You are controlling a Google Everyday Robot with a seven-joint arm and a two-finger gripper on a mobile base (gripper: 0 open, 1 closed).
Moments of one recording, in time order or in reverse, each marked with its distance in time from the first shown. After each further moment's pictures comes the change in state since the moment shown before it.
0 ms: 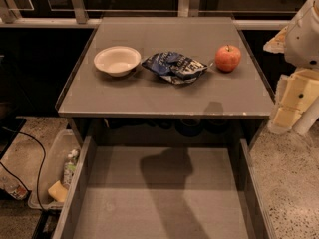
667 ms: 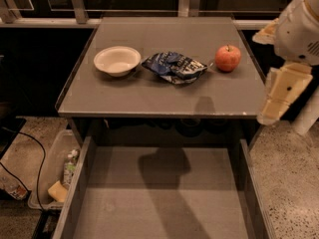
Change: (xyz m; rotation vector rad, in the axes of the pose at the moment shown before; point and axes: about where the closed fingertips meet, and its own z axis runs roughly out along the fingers) arm -0.018 -0.014 0.003 0.041 -0.051 -0.054
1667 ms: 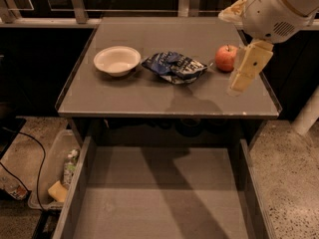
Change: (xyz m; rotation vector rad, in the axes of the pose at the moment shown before) arm -0.063 -0.054 0.019 0.046 -0.225 -0.156
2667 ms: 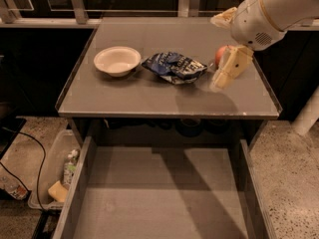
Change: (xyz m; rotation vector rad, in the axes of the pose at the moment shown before) arm 0.004 -0.030 0.042 0.034 -0.128 0.061
